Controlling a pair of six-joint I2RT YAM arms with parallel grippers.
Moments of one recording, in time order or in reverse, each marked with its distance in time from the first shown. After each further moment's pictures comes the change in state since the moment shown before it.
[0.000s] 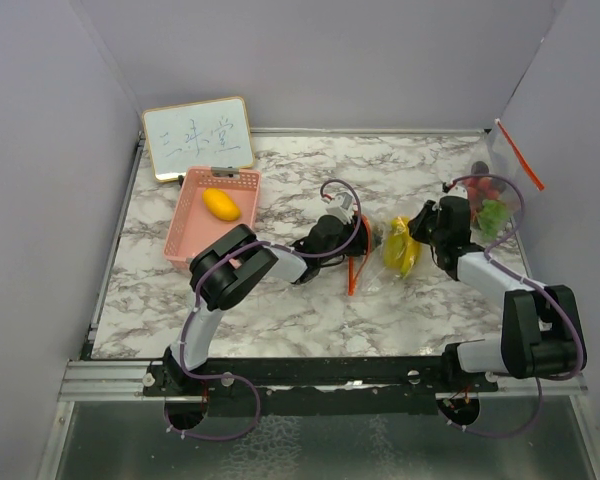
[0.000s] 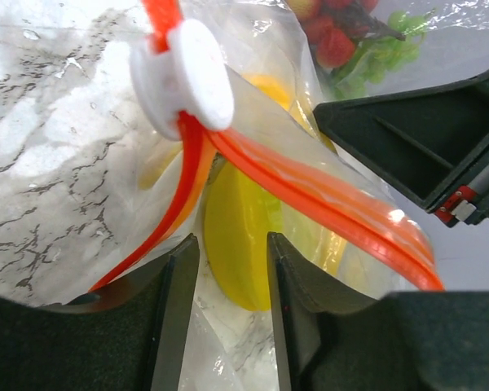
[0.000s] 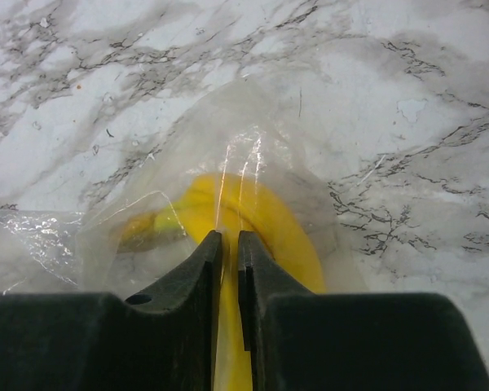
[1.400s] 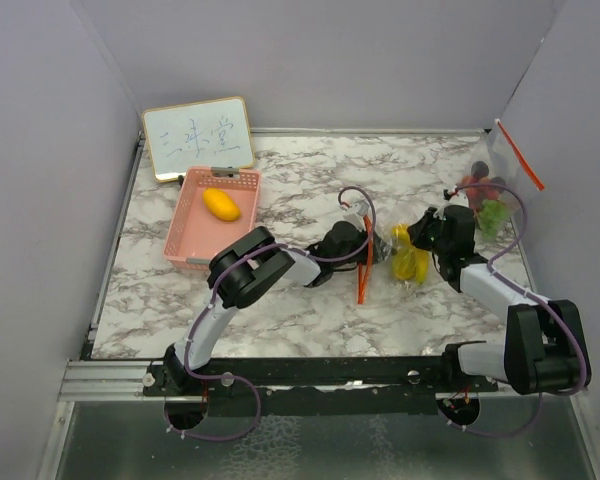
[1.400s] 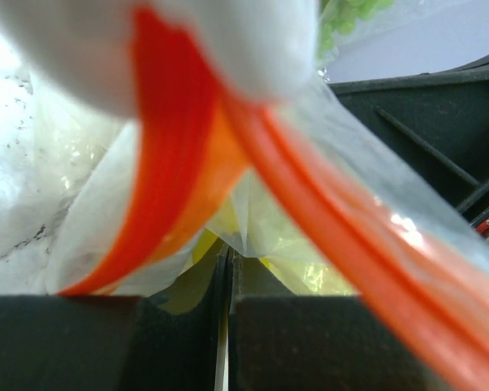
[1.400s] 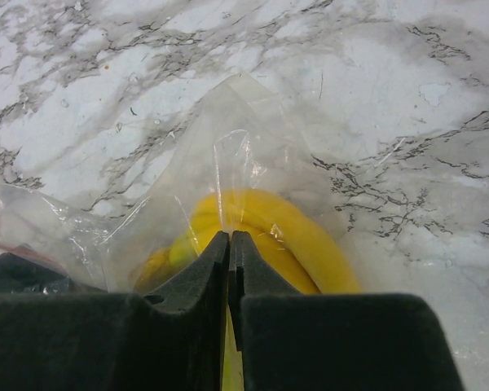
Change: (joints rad) left arm -0.053 0.127 0.117 0.017 0.097 -0.085; right arm -0.008 -0.080 -0.089 0.055 -0.074 -0.003
